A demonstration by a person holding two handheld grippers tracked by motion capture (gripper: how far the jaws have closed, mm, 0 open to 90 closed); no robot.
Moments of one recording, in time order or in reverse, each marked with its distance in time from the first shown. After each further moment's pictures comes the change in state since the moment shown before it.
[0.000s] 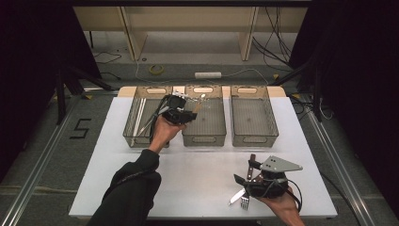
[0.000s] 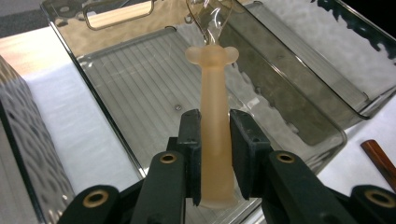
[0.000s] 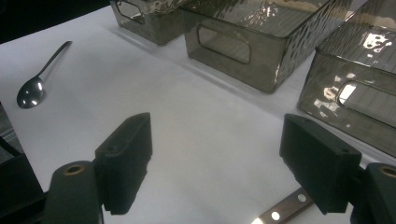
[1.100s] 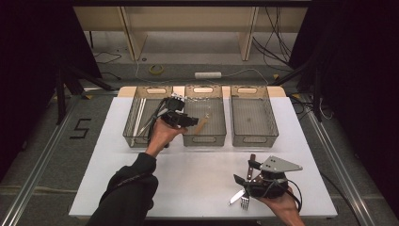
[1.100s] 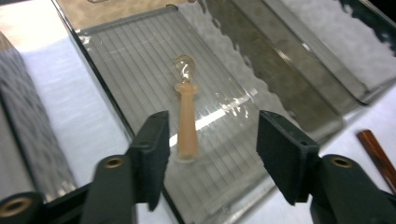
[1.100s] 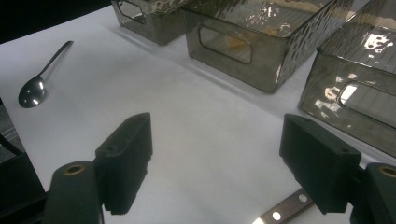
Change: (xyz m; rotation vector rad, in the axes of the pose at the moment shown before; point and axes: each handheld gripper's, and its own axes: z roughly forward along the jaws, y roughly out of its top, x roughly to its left) left arm -0.002 -0.008 -0.019 0.045 -0.013 -0.022; right arm 0.000 0.000 0.000 0.000 0.004 -0.002
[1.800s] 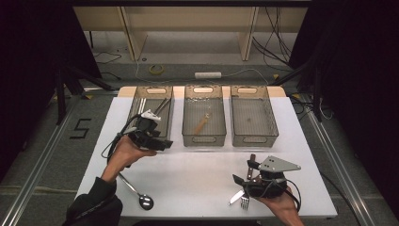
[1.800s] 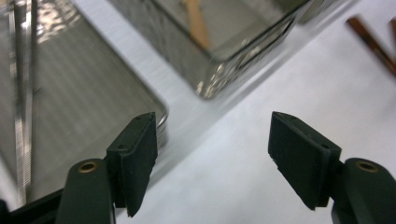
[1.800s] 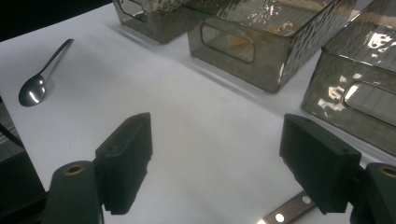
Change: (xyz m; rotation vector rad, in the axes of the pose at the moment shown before) left arm 0.021 -0.068 -0.076 0.139 0.005 0.154; right arm 0.002 0.001 0.003 0.010 0.002 -0.005
